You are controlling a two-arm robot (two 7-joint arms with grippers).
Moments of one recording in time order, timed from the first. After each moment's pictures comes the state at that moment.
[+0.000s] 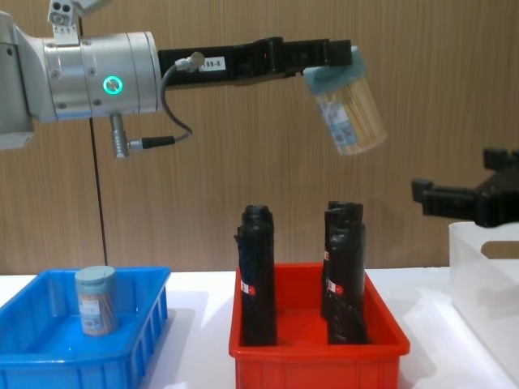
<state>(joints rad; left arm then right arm) -0.77 0.24 0.34 -1.13 -0.51 0.23 -0.99 0.05 0.34 -0.24 -1.80 0.10 0.08 0.17</state>
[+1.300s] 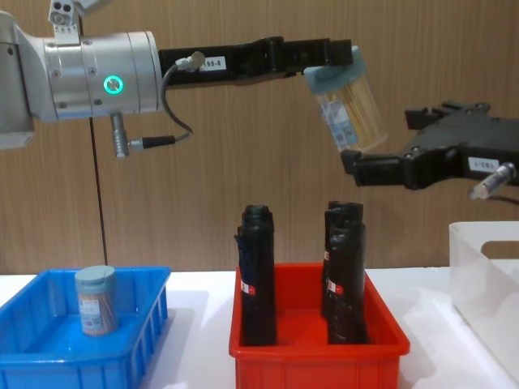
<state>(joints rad) -0.77 0.24 0.34 -1.13 -0.51 0.23 -0.99 0.19 0.27 -0.28 -1.79 -0.07 0.18 0.33</state>
